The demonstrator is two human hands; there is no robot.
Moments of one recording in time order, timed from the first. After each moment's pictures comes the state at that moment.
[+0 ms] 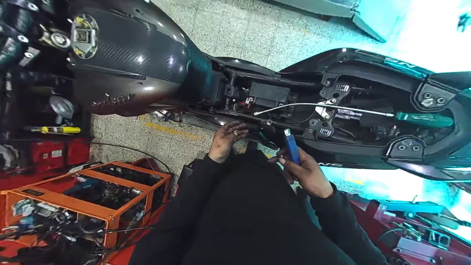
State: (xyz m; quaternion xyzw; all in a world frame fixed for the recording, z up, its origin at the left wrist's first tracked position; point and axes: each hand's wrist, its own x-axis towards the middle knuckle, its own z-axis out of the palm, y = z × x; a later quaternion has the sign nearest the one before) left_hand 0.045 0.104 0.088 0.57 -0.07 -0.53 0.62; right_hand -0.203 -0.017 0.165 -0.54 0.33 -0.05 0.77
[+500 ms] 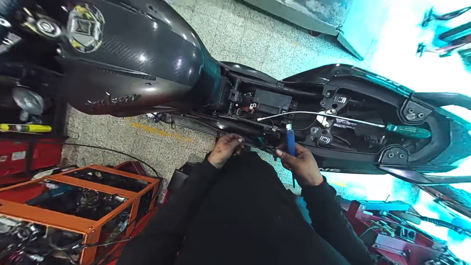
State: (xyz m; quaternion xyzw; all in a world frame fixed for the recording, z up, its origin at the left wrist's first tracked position) left_hand 0.069 0.125 0.075 0.60 -0.12 -0.59 0.53; right_hand -0.158 -0.019 0.147 -0.53 0.43 -0.09 0.73
